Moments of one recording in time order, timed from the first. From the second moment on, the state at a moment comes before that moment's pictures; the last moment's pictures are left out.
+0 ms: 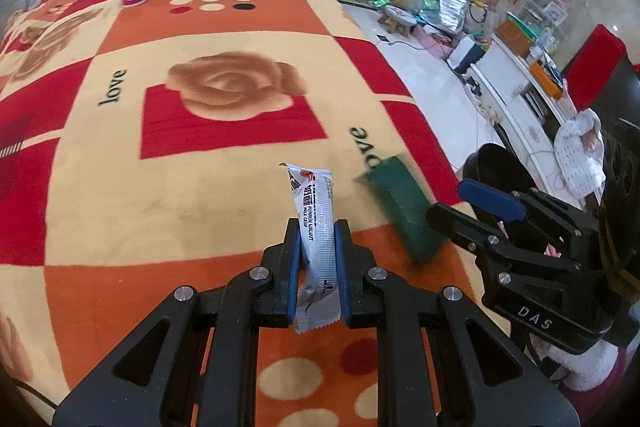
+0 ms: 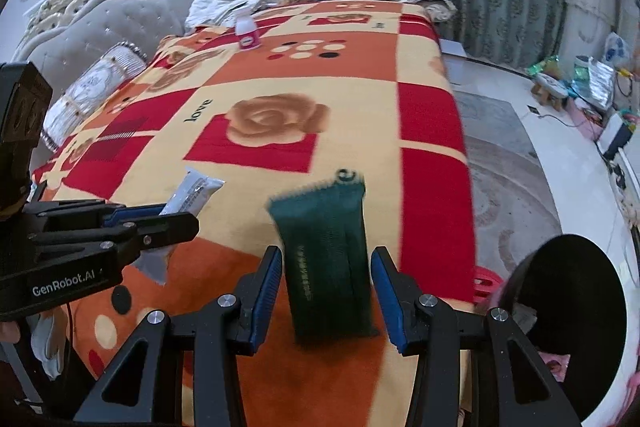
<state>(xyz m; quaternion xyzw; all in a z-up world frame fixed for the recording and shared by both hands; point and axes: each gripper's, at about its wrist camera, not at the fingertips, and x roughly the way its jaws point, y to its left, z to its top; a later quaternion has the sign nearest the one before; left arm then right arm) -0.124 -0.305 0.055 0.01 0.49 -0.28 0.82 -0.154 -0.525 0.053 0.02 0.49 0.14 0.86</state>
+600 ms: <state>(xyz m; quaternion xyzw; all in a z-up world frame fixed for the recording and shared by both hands) -0.122 -0.301 0.050 0.02 0.50 -0.27 0.82 -0.142 -0.524 0.018 0.02 0.53 0.14 0.83</state>
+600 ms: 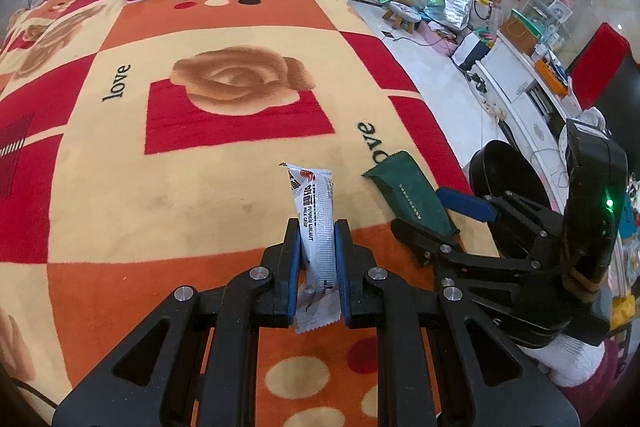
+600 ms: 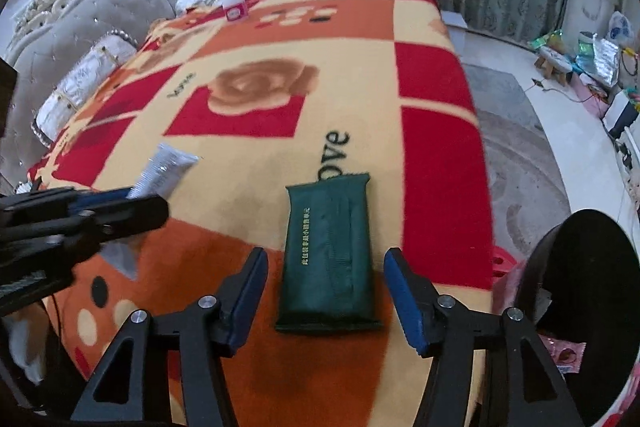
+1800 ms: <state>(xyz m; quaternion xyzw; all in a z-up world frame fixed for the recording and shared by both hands) -0.140 -0.403 0.067 0.04 0.49 -0.36 0.80 -0.165 -0.610 0.062 0.03 0.50 0.05 0.87</state>
